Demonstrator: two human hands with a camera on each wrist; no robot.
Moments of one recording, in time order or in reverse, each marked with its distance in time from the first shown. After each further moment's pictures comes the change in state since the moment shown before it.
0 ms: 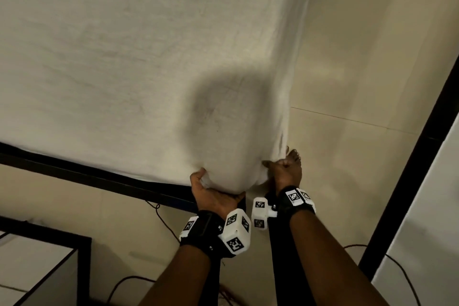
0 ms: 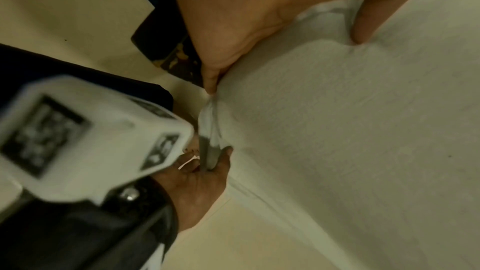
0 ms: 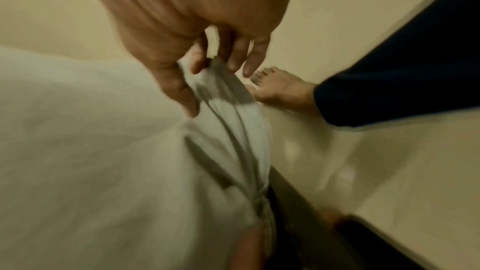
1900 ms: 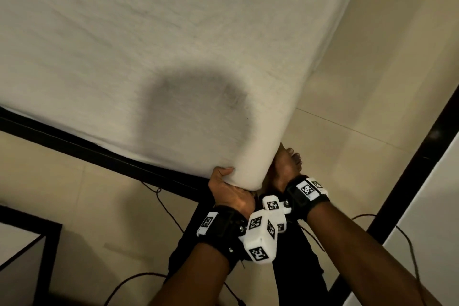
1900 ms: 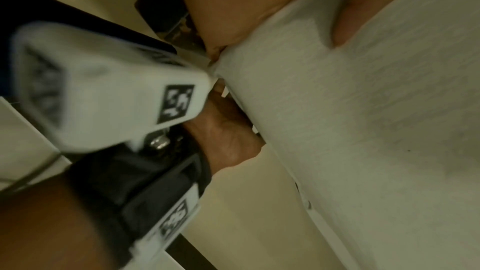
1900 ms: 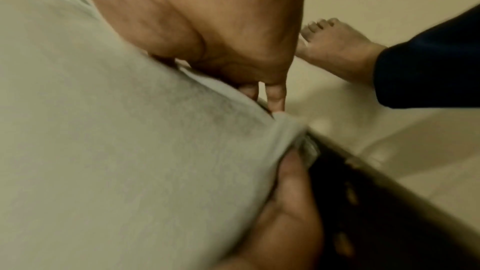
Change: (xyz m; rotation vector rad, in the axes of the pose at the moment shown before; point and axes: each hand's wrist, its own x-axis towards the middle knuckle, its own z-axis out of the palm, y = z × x) left_hand -0.009 0.005 -0.001 -0.175 -0.007 0.032; right_hand 0.030 -0.017 -0.001 -0.206 -0.262 0.072
